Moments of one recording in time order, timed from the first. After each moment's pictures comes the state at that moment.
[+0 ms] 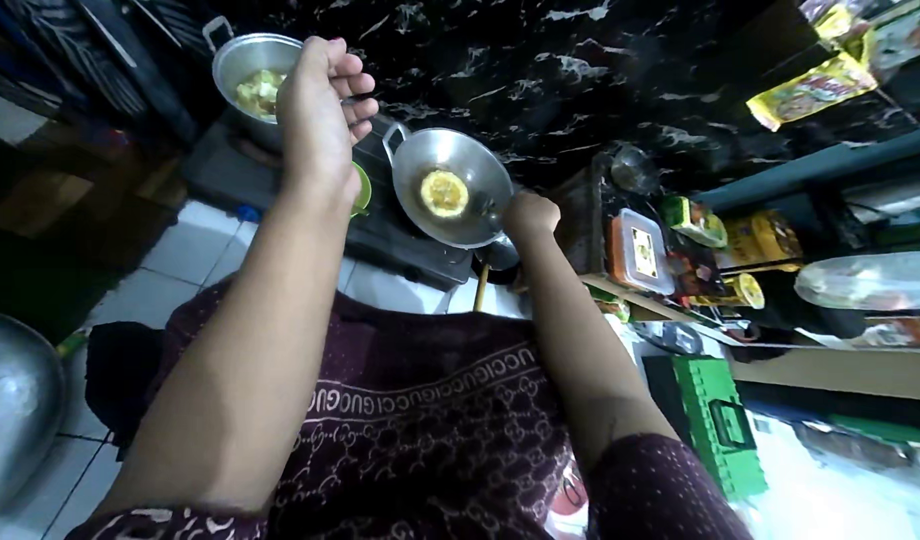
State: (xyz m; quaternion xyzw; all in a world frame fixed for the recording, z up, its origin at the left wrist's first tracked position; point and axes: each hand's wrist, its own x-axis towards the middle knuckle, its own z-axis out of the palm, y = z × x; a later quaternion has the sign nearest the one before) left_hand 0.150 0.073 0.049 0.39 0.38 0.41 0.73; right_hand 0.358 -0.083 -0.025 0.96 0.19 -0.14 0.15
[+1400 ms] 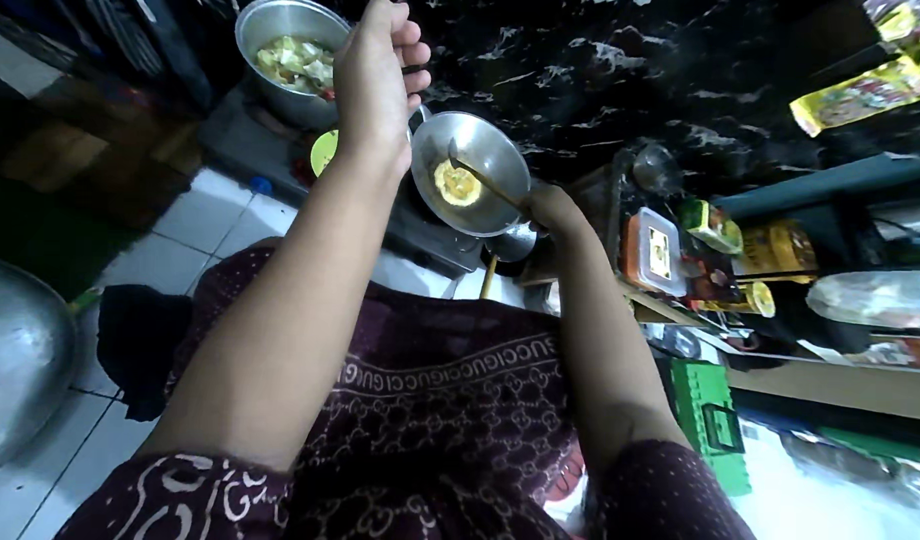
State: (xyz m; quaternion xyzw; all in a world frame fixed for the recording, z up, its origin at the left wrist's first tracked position) left_hand 0.155 0.065 0.053 0.37 0.36 0.41 0.75; right_hand 0.396 -0.104 -0.039 0.93 0.15 -0.30 -0.13
